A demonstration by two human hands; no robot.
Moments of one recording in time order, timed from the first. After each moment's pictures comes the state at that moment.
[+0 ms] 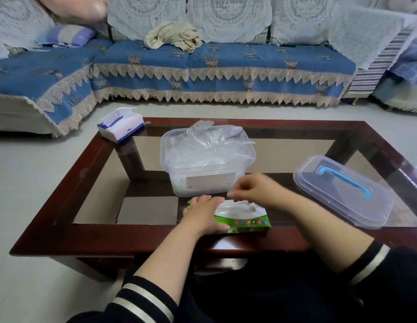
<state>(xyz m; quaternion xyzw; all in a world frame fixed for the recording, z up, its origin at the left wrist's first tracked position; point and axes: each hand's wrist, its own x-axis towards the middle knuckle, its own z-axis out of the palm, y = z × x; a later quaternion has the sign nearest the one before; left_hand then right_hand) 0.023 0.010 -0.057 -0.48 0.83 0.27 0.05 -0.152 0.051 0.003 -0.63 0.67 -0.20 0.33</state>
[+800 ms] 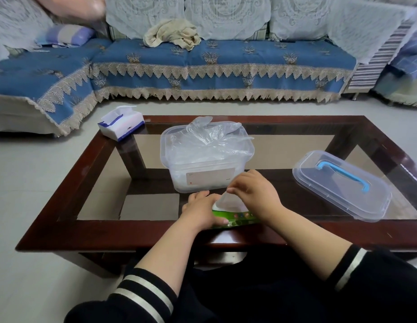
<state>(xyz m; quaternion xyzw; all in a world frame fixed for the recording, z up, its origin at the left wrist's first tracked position) 0.027 0.013 -0.056 -0.49 0.82 0.30 0.03 -0.134 0.067 -0.032 -0.68 0.66 -0.32 0.07</state>
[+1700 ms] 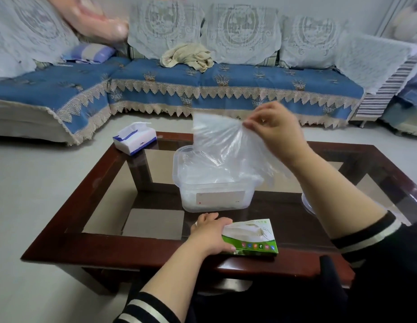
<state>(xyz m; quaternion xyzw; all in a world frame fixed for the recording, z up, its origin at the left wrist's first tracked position) 0.028 0.012 -0.057 -0.49 0.82 0.30 0.05 -0.144 0.000 0.131 -0.65 0.62 -0.43 0.03</state>
